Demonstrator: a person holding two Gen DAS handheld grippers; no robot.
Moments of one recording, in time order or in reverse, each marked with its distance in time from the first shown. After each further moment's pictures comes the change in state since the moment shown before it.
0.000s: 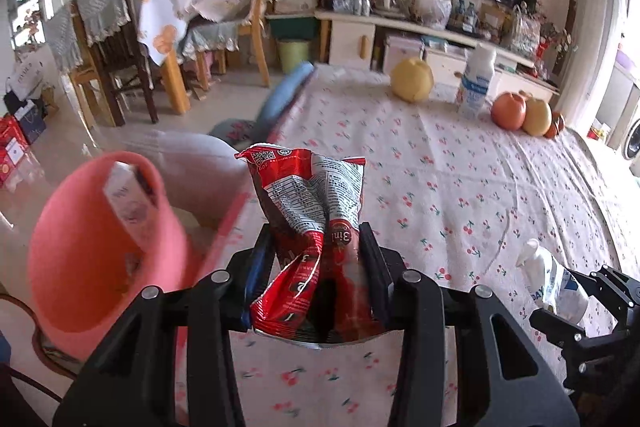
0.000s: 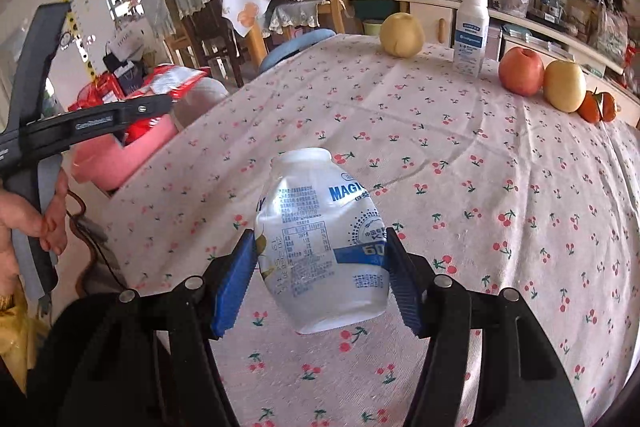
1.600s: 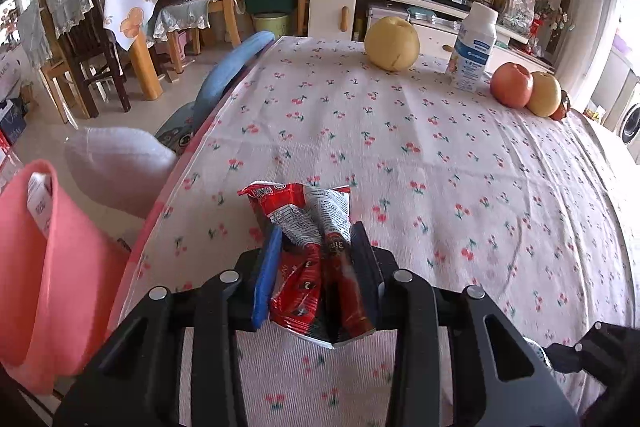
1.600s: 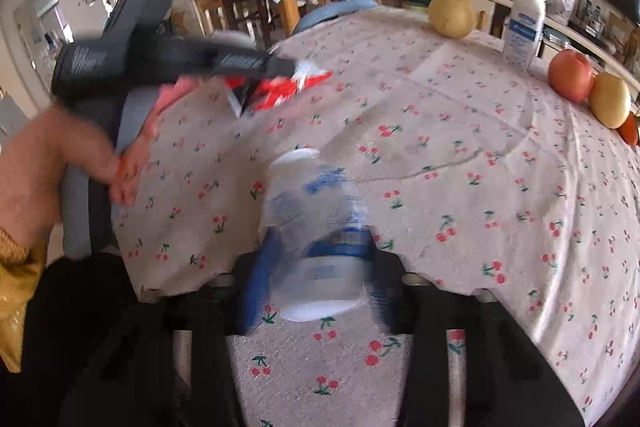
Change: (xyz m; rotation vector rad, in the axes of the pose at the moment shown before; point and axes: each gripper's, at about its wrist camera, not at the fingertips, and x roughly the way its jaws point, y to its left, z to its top) left arm 0.084 -0.044 0.012 0.029 0.107 -0.066; right arm 0.038 0.009 -0.001 -0.121 0.100 0.065
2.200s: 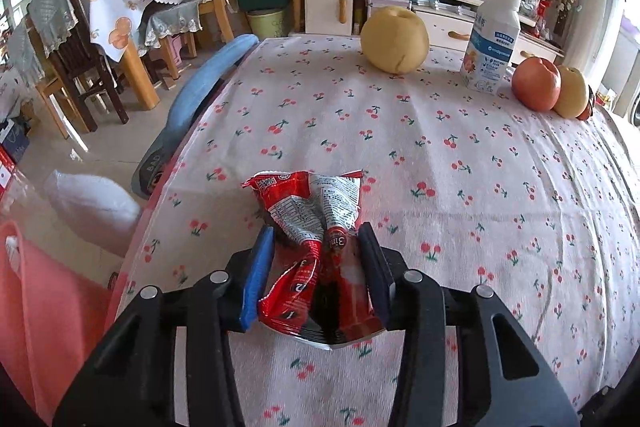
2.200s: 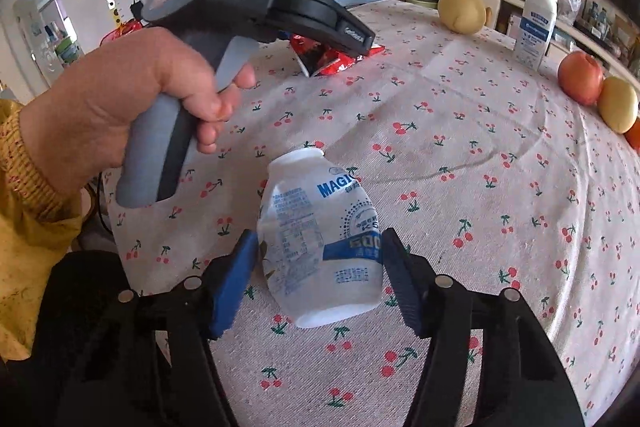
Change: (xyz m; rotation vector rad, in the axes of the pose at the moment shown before) left arm 0.055 -0.023 0.045 0.051 0.033 0.052; right arm 0.013 0.012 0.002 -0.035 0.032 -0.010
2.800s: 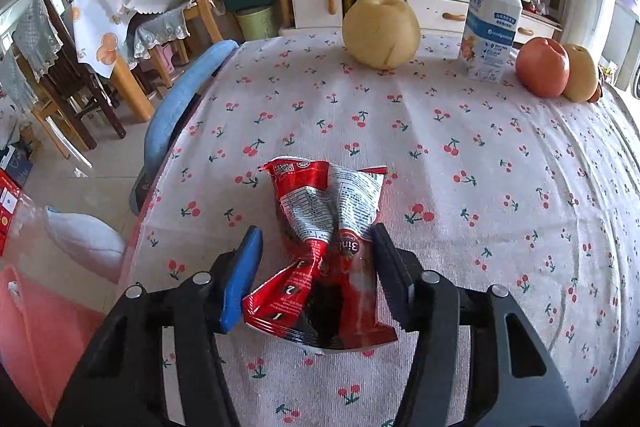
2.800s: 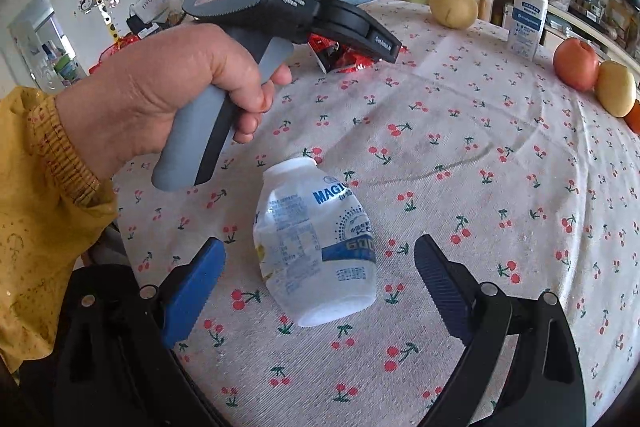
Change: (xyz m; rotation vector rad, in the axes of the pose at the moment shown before) left arm 0.023 -0.020 0.021 0.088 0.029 0.029; right arm -0.006 -0.005 0.002 0.068 -0.001 0.029
